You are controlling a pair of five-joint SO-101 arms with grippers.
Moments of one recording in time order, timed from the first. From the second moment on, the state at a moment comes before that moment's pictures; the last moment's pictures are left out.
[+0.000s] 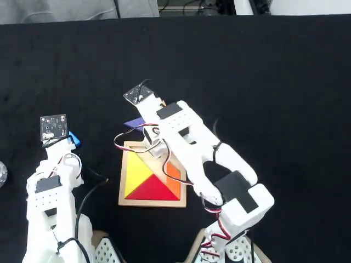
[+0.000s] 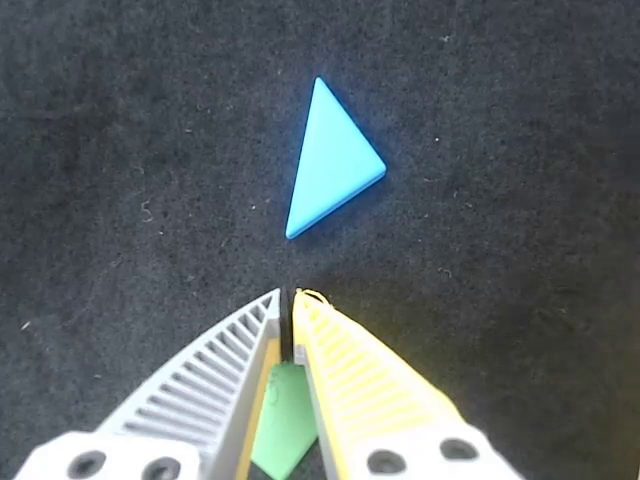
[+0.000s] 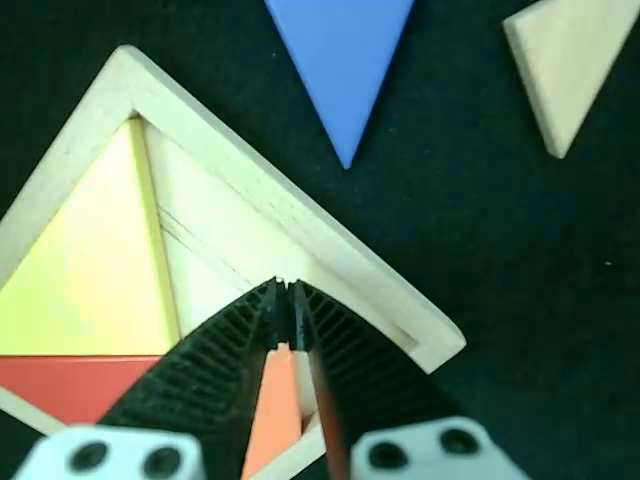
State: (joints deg) left arm -22.9 -51.0 82.9 33.9 -10.6; right arm -30.6 10.2 21.4 62.9 9.9
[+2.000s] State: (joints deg) left arm -30.2 -51.0 82.9 33.9 -10.6; right arm -33.1 41.7 -33.0 88.3 46.4
